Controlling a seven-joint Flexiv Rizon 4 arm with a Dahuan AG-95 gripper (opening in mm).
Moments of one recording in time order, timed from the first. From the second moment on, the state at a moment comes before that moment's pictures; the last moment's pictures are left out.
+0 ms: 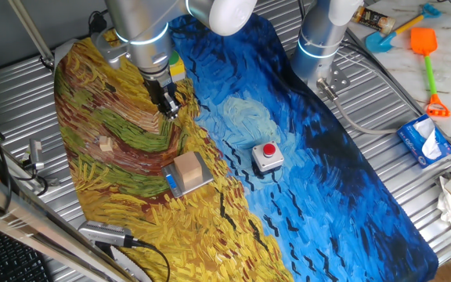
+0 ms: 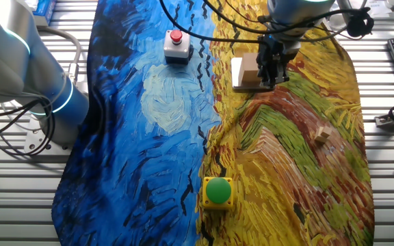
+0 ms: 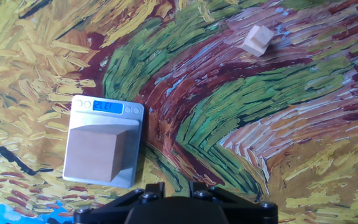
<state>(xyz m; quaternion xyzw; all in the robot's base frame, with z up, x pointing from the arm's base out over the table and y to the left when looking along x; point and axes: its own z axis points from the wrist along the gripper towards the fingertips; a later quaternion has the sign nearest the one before) 0.516 0.032 0.166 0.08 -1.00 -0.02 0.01</state>
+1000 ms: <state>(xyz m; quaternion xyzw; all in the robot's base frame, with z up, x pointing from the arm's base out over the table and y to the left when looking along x) 0.509 0.008 0.167 0.04 -1.00 -0.04 0.01</state>
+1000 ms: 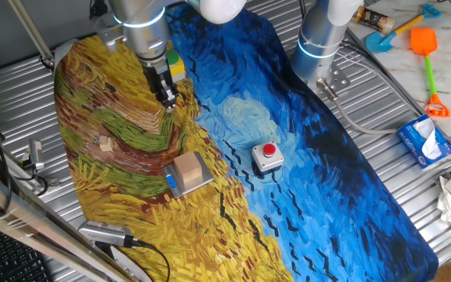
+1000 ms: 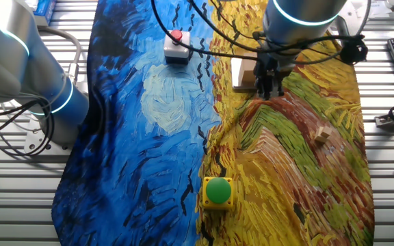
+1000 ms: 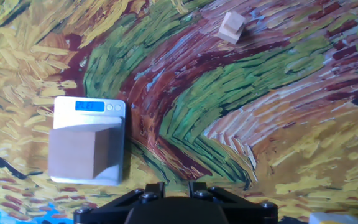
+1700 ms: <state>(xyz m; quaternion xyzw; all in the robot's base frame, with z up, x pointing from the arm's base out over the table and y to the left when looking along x) 0.521 0.092 0.160 -0.04 -1.00 -0.03 0.01</state>
